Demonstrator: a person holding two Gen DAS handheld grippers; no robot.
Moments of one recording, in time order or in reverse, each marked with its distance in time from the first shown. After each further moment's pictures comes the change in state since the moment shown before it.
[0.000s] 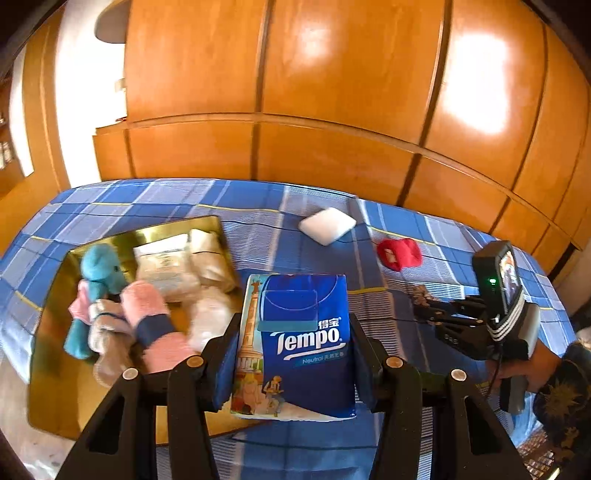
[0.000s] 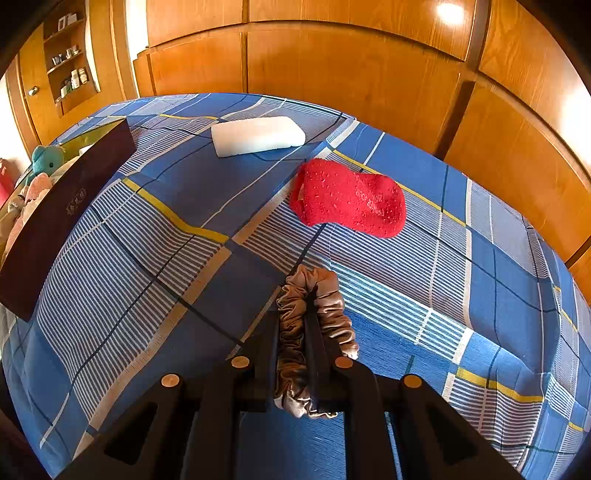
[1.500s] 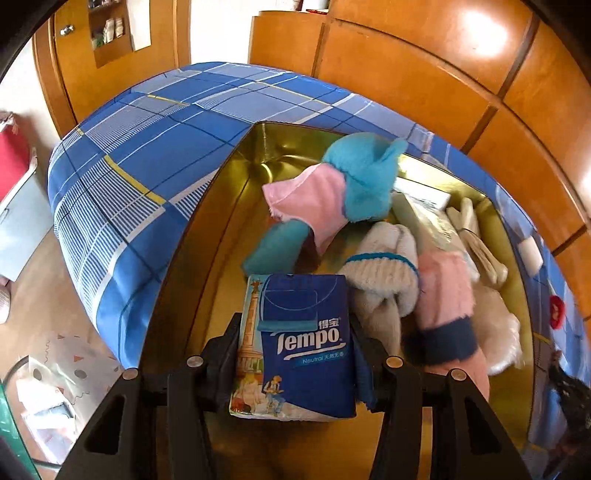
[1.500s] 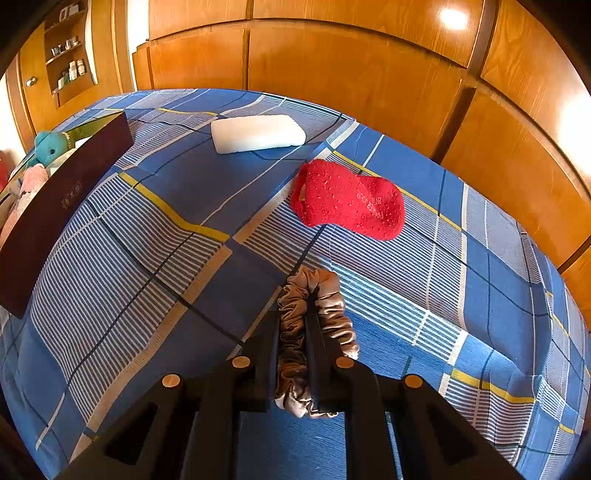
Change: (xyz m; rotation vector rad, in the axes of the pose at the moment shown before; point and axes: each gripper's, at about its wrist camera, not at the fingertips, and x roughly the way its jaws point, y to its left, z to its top) left arm 0.055 0.231 -0.028 -0.439 0.257 0.299; right arm 0.001 0.005 0.002 -0.014 0.009 -0.042
